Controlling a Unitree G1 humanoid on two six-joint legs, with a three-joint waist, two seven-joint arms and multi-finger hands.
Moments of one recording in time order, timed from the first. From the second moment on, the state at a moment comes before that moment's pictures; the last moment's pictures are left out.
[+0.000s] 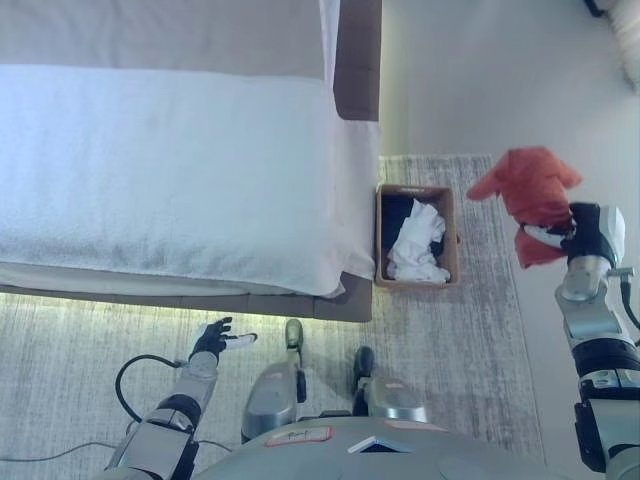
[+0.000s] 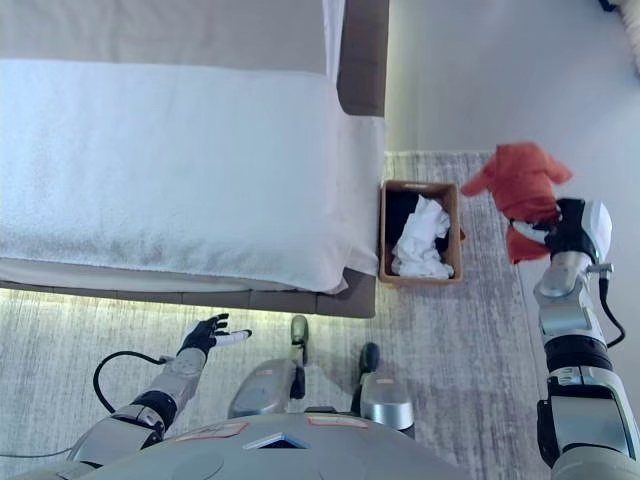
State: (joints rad) left arm -0.07 0.30 -0.24 1.14 -0.07 -0.03 0.14; right arm -0.22 -0.68 -0.03 0.73 -0.13 0.08 -0.30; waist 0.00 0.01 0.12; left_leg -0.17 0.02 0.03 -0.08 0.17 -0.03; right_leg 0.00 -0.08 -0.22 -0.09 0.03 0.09
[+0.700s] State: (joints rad) left arm -0.02 0.27 -0.31 1.16 -0.04 -0.01 0.10; right arm -0.45 -0.68 0.20 1.03 -0.07 0.09 -0.20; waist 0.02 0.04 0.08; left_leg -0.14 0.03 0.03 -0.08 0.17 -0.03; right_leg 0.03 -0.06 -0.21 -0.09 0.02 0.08
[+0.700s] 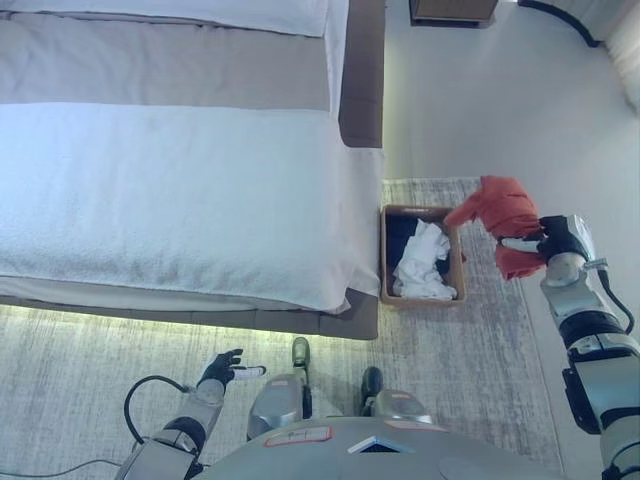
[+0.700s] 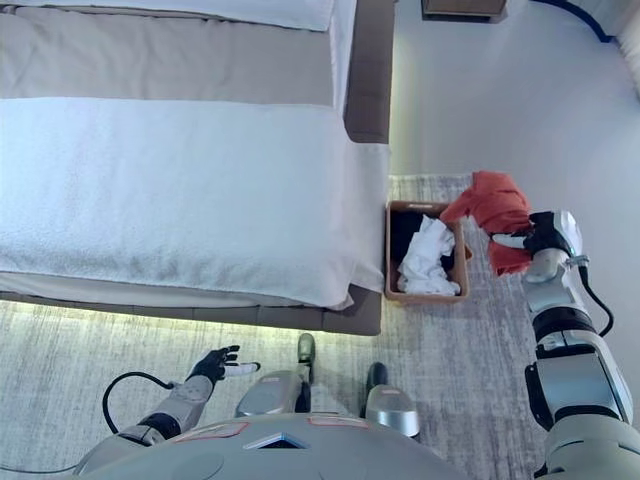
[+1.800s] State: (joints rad) left arm -0.01 0.27 -0.34 1.17 -0.04 -0.01 0.08; right arm -0.55 -0.64 0.27 1.17 -0.06 0.09 -0.17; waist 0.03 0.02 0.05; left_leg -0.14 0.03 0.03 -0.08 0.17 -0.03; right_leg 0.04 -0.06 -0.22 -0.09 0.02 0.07
